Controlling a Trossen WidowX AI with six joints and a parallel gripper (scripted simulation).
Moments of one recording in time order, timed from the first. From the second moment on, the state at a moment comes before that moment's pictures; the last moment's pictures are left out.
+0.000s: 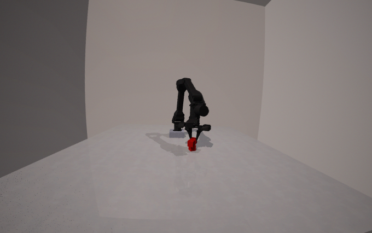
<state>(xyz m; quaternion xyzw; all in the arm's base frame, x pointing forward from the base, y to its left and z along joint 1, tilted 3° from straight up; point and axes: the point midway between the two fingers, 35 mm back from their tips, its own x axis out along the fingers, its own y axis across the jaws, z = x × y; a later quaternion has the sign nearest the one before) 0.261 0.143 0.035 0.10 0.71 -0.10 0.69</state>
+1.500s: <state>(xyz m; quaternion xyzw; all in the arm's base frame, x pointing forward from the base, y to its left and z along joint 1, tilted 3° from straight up) 0.259 0.142 0.049 0.10 0.71 -0.10 0.69</state>
